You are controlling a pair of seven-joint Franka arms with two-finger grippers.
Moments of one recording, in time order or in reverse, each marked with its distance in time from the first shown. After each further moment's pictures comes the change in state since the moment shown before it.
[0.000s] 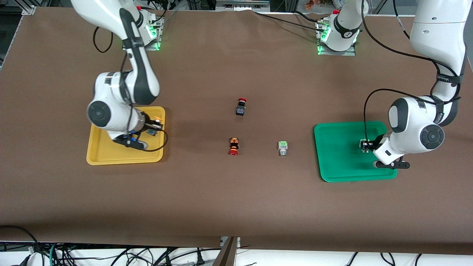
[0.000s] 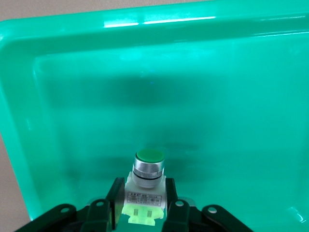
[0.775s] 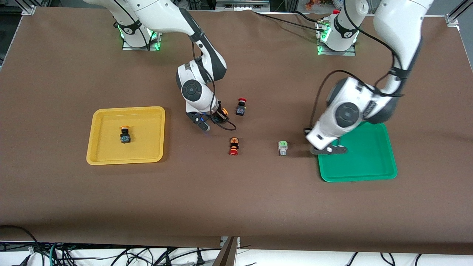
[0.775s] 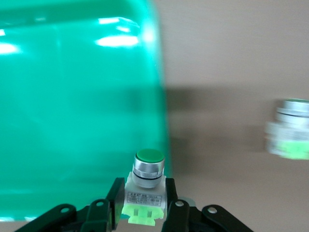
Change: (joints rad) left arm -0.045 -0.069 -0.281 -0.021 0.168 -0.067 -0.400; right arm 0.028 0.129 0.504 0.024 0.047 0.419 0.911
